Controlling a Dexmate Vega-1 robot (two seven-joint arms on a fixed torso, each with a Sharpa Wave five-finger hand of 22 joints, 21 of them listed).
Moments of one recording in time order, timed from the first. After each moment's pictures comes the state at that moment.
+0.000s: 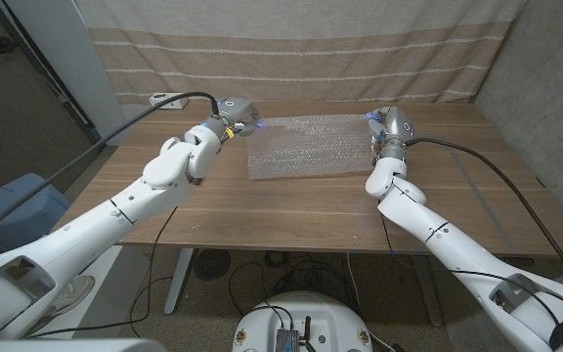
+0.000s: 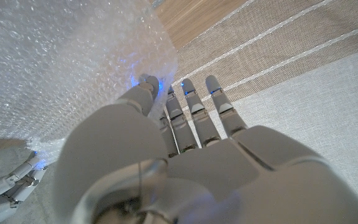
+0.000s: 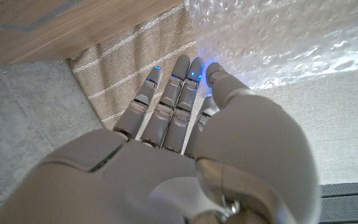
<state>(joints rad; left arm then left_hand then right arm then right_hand) 0.66 0.81 0.64 -1.93 0.88 0.40 -0.09 0.97 0.16 0.53 -0.14 0.19 0.84 -0.01 0.47 0.22 0.69 -0.11 0.32 0.21 0.57 -0.06 0.21 0.17 0.26 0.12 0.55 0.24 -0.74 -0.45 -0.58 -1.59 -0.27 -0.47 -0.78 1.01 0.11 0.51 -0.16 0.19 1.09 -0.05 0.31 0.20 0.99 0.00 0.37 0.22 0.87 -0.11 0.45 0.32 0.58 0.05 0.27 0.18</state>
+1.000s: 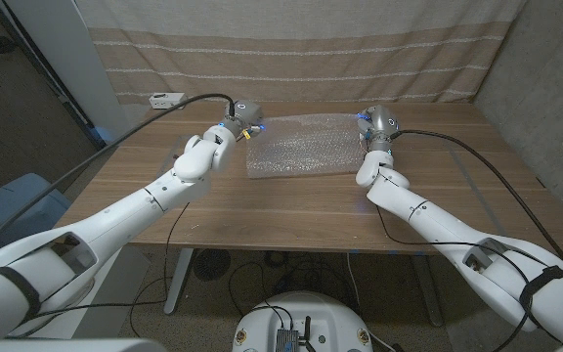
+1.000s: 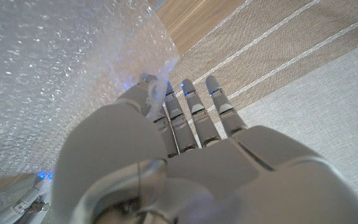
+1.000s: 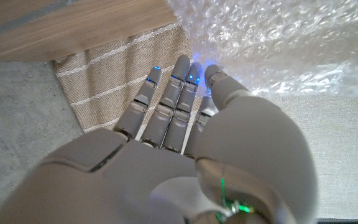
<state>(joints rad) 0.52 0.69 0.80 -1.70 1.01 0.44 -0.09 0.95 0.16 0.54 -0.15 0.19 0.84 0.00 0.44 0.22 0.69 -0.11 0.30 0.22 0.56 -0.05 0.20 0.18 0.26 0.12 0.56 0.24 -0.55 -0.38 -0.71 -1.29 -0.27 -0.42 -0.78 0.99 0.12 0.51 -0.16 0.18 1.07 -0.03 0.27 0.20 0.89 -0.03 0.32 0.21 0.83 -0.10 0.45 0.34 0.57 0.06 0.27 0.18</state>
